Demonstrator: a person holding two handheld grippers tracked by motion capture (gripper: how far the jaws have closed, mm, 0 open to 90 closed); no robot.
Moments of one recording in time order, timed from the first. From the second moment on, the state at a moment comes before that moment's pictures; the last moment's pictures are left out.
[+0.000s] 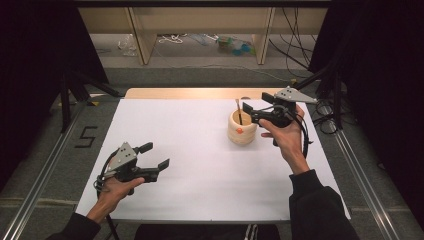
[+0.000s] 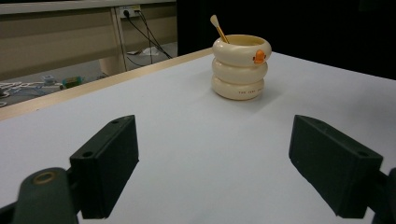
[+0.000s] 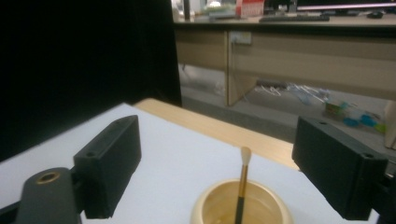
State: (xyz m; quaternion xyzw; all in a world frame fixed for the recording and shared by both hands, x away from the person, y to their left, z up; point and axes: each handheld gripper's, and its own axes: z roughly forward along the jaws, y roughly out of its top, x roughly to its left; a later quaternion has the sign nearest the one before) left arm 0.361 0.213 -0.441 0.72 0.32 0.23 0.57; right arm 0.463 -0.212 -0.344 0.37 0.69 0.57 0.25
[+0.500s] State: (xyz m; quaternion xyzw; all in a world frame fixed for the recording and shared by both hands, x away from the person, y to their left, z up) left arm 0.361 0.213 -0.441 0.72 0.33 0.23 0.57; right arm 0.435 -0.228 -0.367 0.37 0.69 0.58 0.24
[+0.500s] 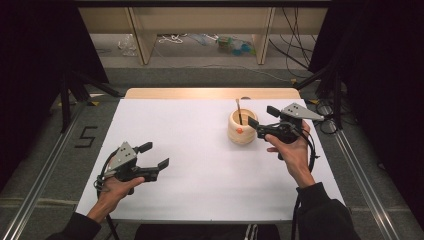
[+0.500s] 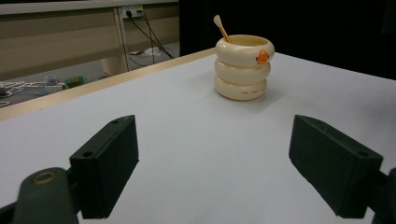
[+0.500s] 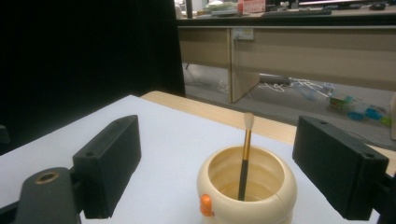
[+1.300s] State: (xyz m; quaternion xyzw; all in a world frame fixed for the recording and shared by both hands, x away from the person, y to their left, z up) left arm 0.361 0.214 -0.441 0.72 0.33 0.23 0.57; right arm 0.401 -0.240 -0.397 0.37 0.71 0.56 0.24
